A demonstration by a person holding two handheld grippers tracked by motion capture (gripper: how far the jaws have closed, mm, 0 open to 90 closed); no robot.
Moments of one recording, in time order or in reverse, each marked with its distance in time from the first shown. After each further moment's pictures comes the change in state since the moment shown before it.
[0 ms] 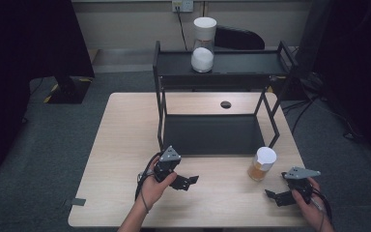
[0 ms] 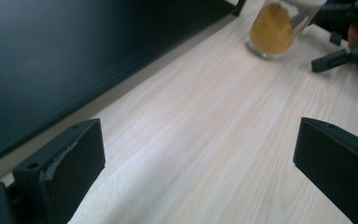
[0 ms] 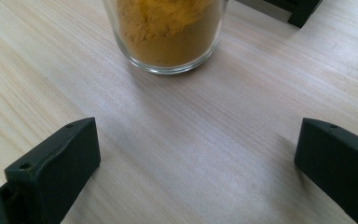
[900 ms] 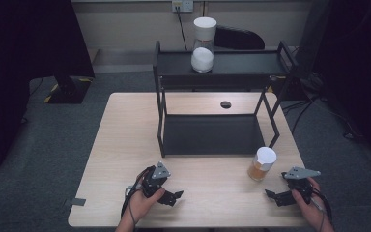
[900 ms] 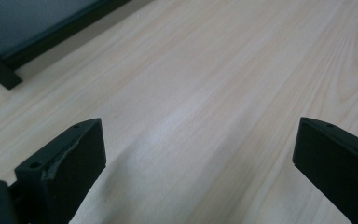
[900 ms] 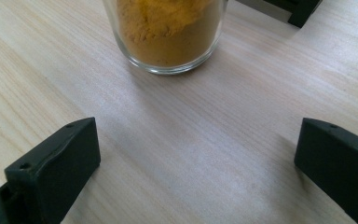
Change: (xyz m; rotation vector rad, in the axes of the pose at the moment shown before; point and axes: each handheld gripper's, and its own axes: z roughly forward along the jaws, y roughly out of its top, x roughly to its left) left arm -0.011 -0.031 -0.015 0.153 0.121 0.094; right arm 0.000 0.000 0.000 0.000 0.000 0.001
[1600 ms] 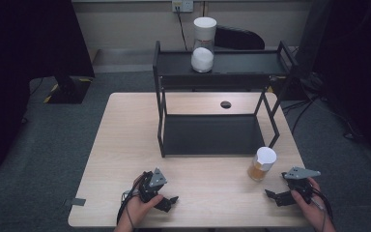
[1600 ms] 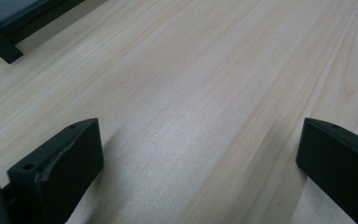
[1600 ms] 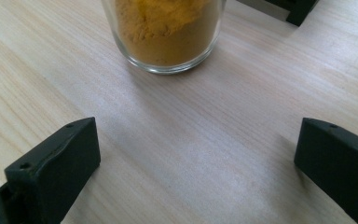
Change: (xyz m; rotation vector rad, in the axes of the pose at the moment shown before) left arm -0.001 -0.020 0.003 -0.003 0.023 0.065; right arm 0.003 0.000 -0.001 0.003 -0.011 0.012
